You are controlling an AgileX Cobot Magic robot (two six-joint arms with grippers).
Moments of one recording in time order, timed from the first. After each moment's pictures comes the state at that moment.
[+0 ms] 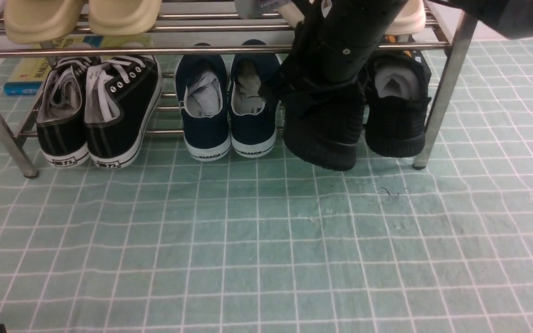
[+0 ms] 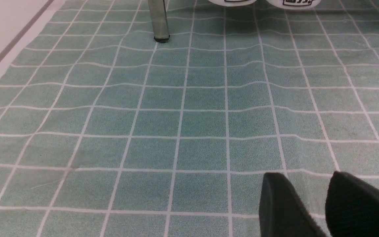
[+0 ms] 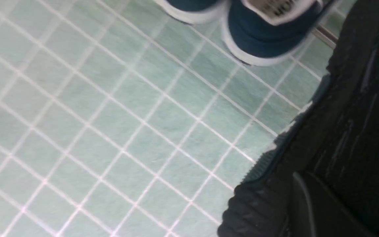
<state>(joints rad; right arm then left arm) 0.69 1.93 -2.09 0.02 1.27 0.05 0.00 -0.01 0.02 0.16 0.37 -0.11</state>
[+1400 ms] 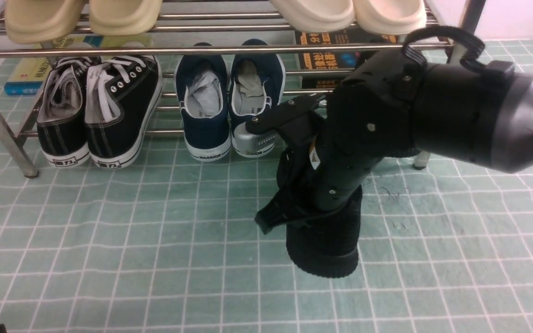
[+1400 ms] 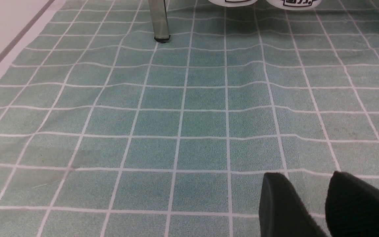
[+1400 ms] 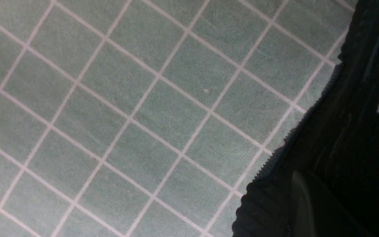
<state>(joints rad) 0.78 1.83 -1.48 0.01 0.88 0.24 0.00 -0.01 0.02 0.16 0.37 -0.11</state>
